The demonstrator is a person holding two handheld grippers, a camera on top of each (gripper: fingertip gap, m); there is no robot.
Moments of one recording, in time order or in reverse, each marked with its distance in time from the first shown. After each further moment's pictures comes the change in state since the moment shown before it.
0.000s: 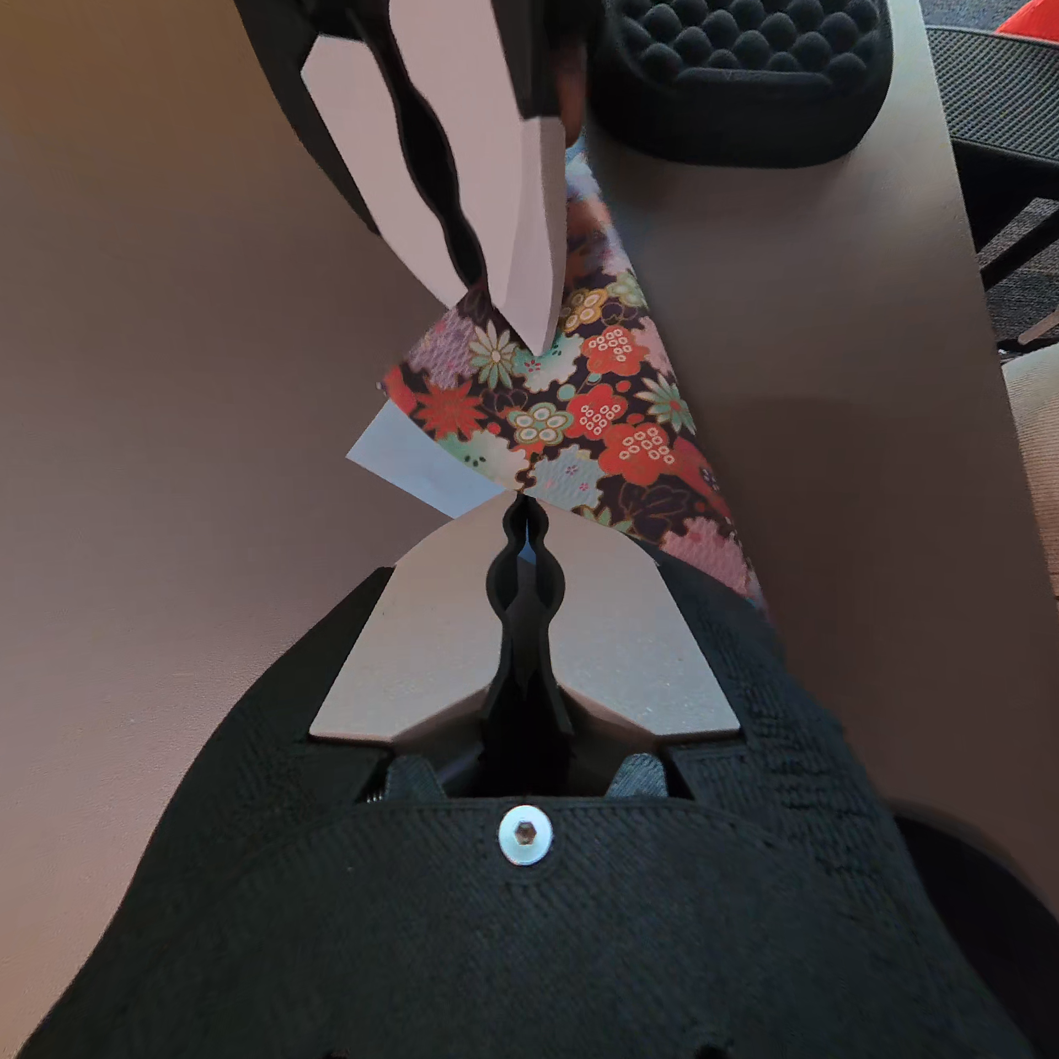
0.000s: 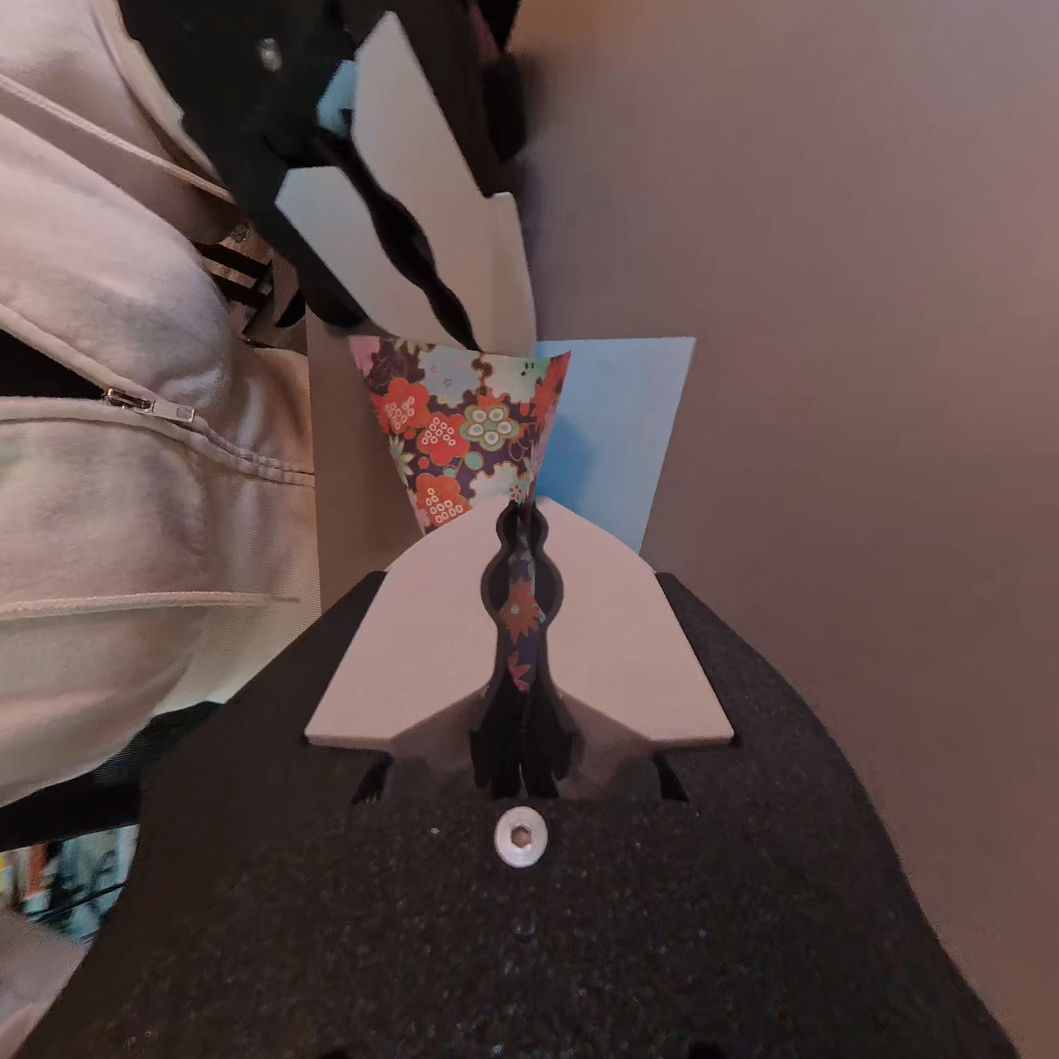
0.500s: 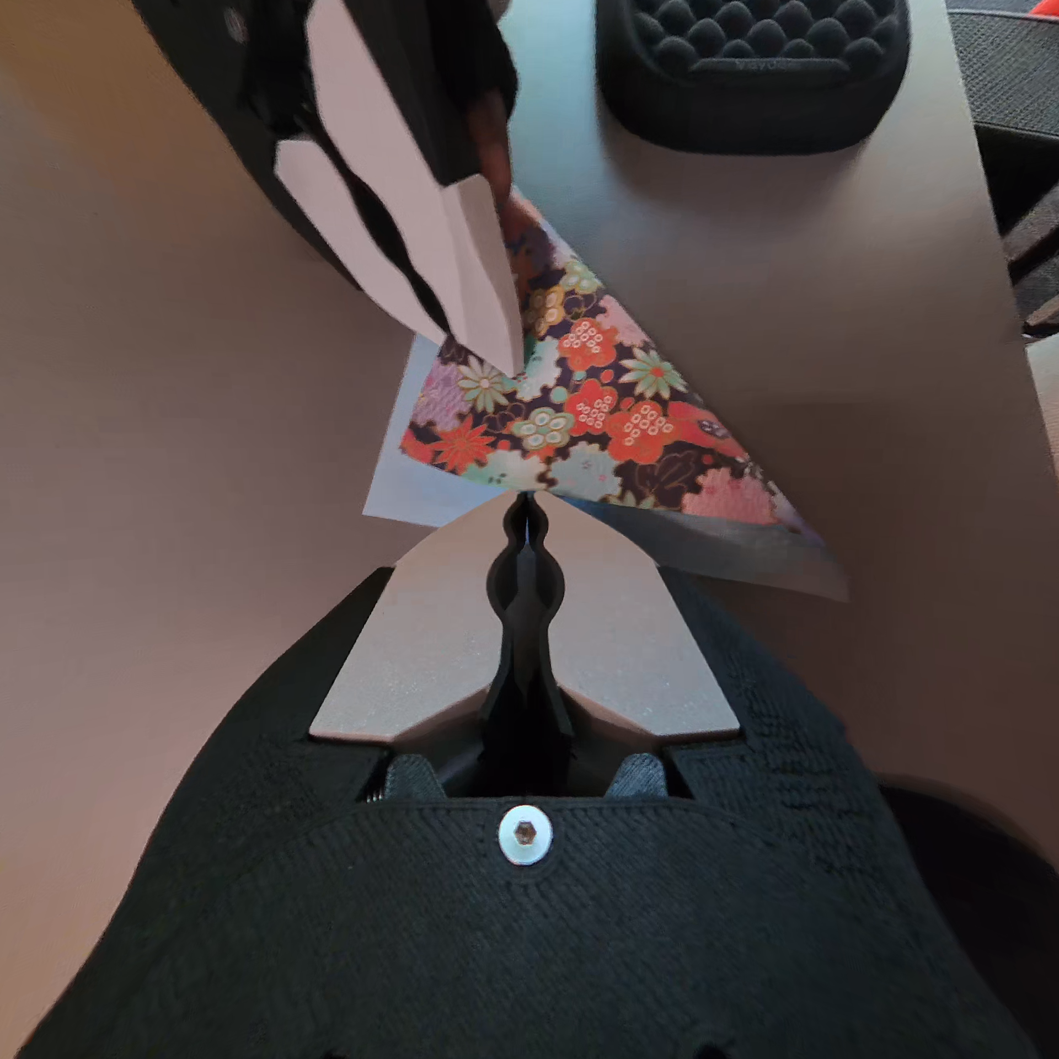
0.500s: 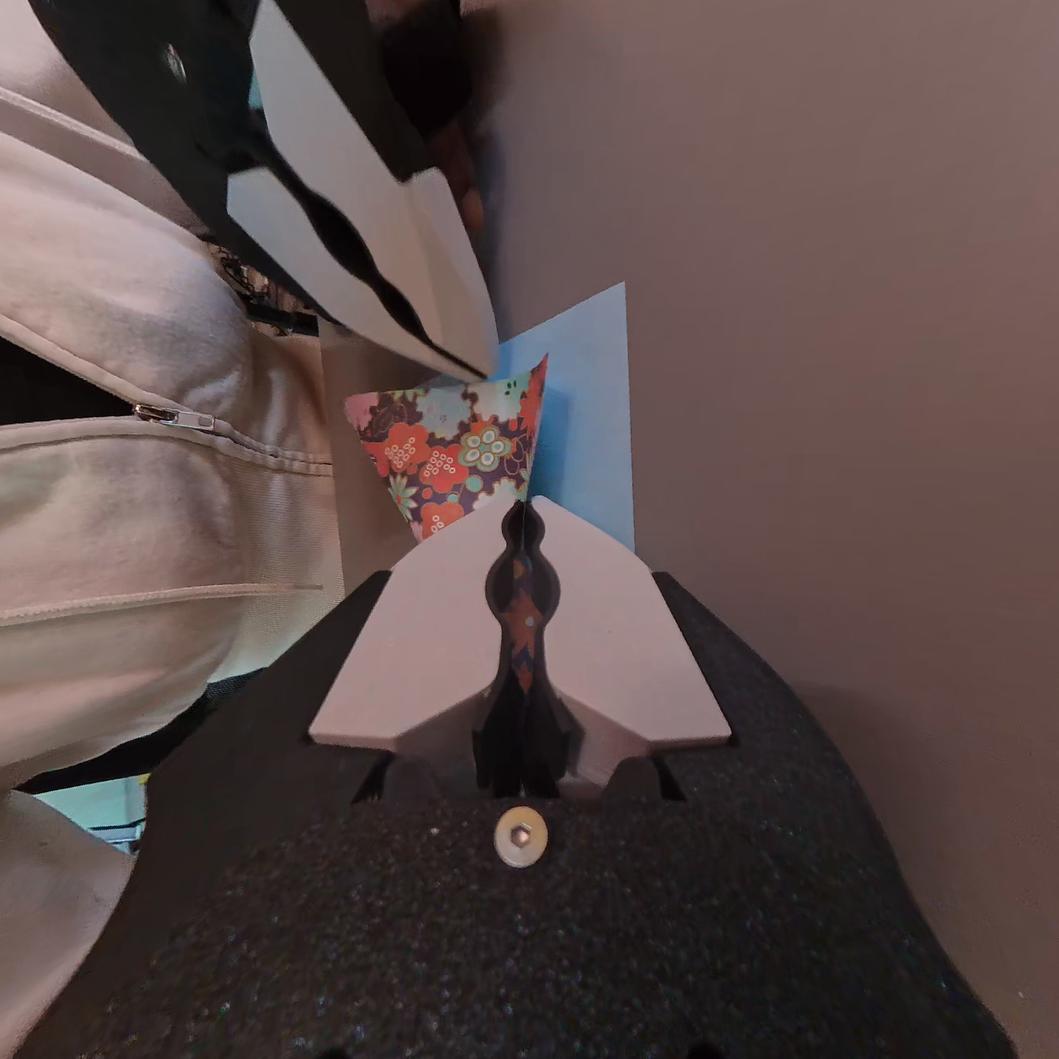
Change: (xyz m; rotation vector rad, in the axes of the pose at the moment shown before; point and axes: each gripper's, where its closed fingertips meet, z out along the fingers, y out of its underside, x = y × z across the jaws) left arm -0.007 0.003 -0.010 0.015 -0.046 0.019; right arm 0.013 -0.008 0.006 -0.119 -0.100 0.076
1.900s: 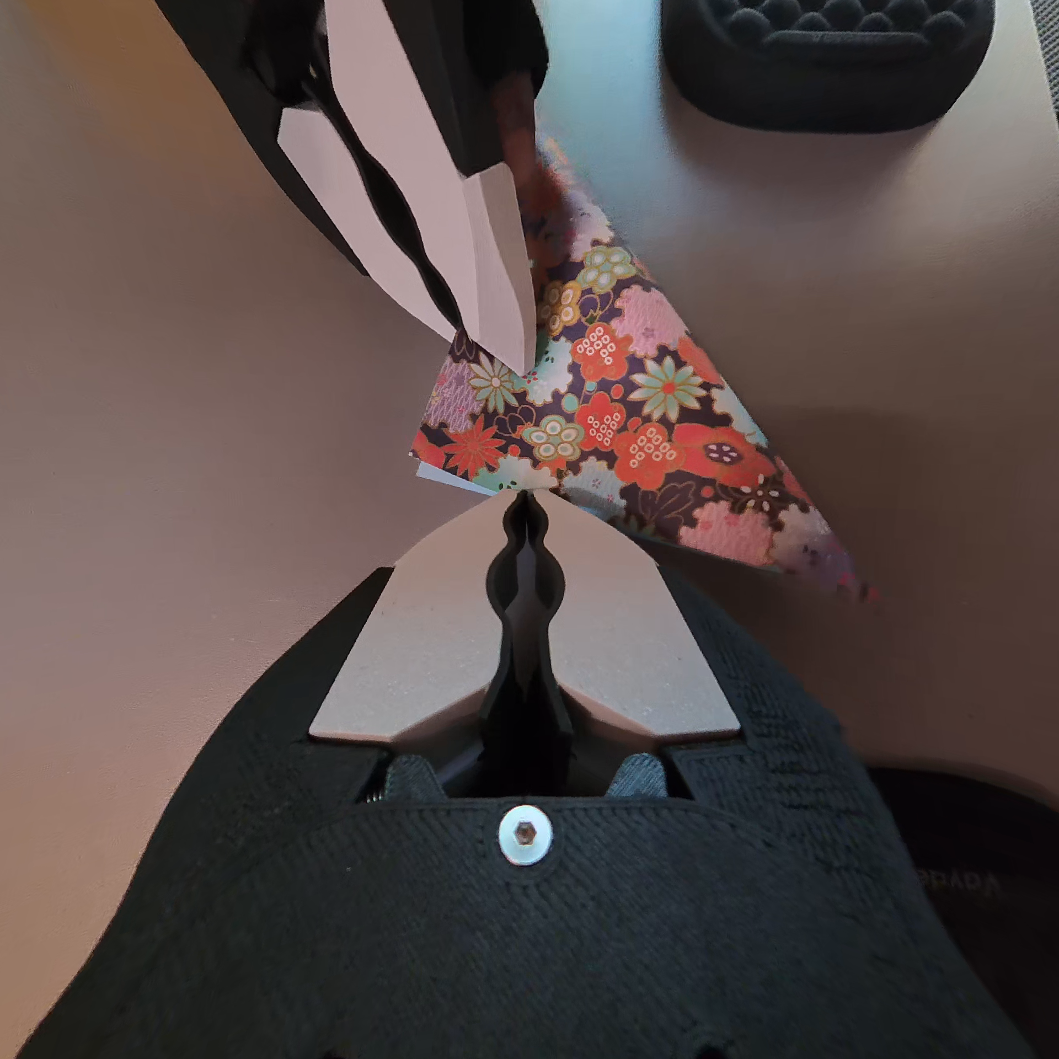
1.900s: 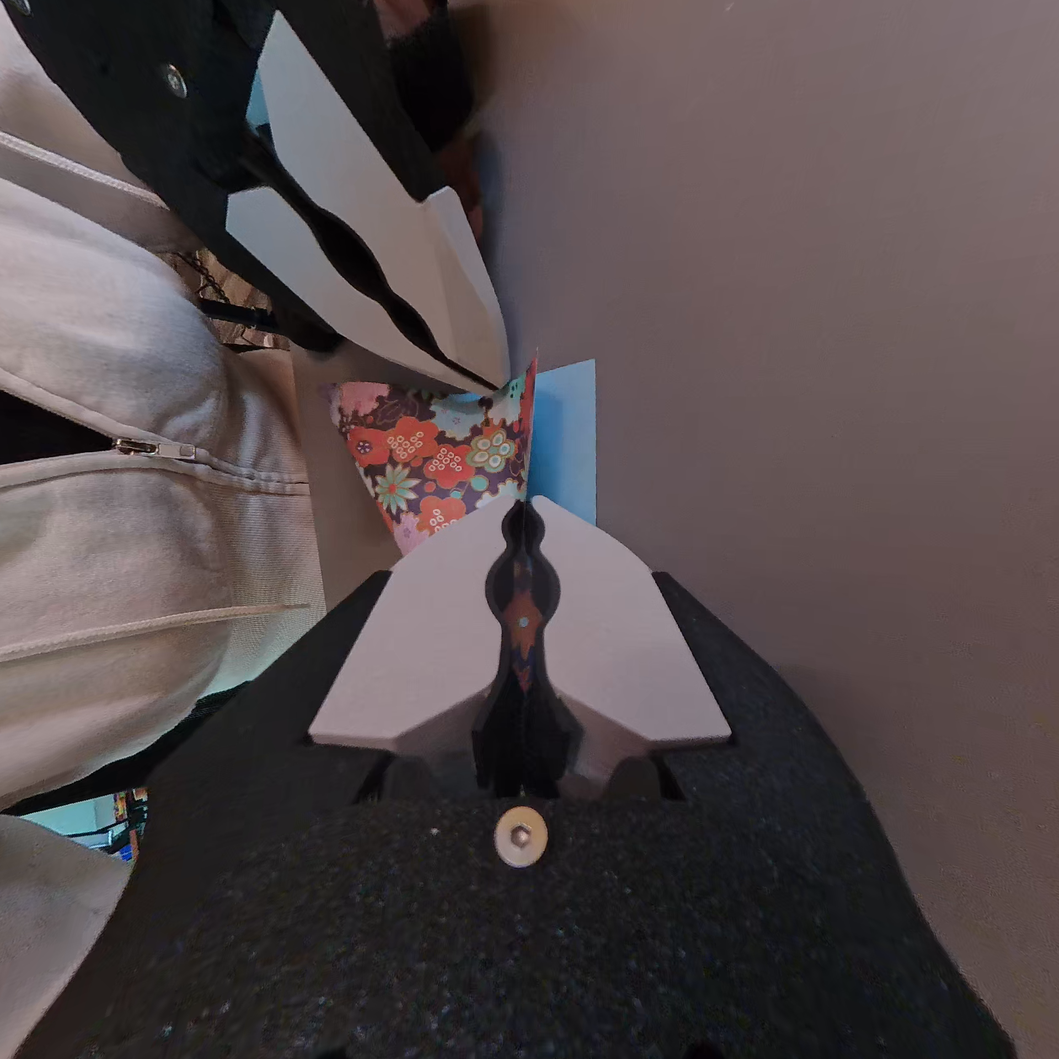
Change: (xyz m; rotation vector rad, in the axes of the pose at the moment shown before) left arm -0.018 0.009 -0.004 -0.015 -0.030 -0.018; right arm 0.009 -0.020 -0.002 -0.031 0.059 -0.012
